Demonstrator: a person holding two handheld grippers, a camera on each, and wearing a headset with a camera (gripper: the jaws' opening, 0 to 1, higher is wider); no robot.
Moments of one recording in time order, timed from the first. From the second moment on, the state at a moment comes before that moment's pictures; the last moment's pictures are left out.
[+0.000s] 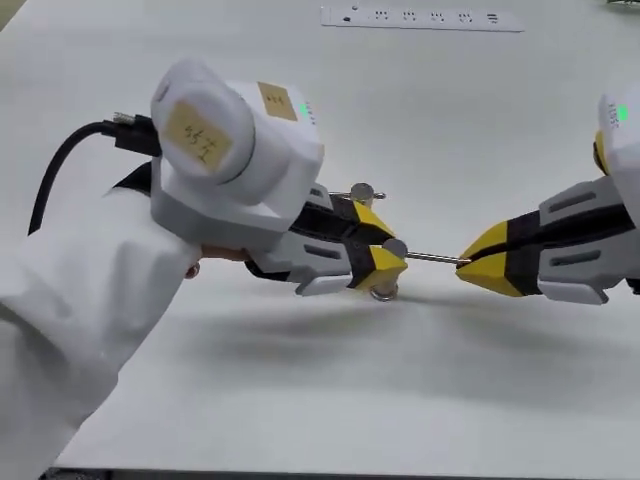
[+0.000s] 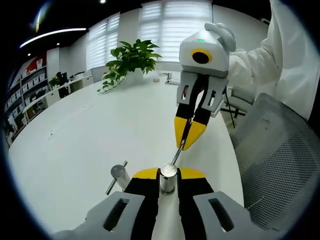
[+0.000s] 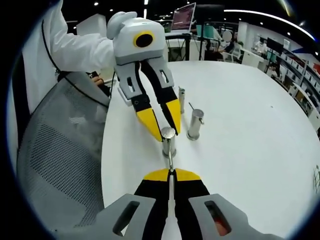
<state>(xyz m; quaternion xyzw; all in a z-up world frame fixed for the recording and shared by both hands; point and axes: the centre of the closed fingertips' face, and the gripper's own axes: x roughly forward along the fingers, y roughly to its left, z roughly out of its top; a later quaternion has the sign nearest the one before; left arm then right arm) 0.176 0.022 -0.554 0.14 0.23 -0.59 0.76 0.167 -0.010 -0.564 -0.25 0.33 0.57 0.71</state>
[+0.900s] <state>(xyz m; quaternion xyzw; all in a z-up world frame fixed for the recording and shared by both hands) 0.176 0.020 -0.555 0.14 0.24 -0.59 0.76 0.174 0.023 -0.570 -0.28 0.30 0.61 0.68</state>
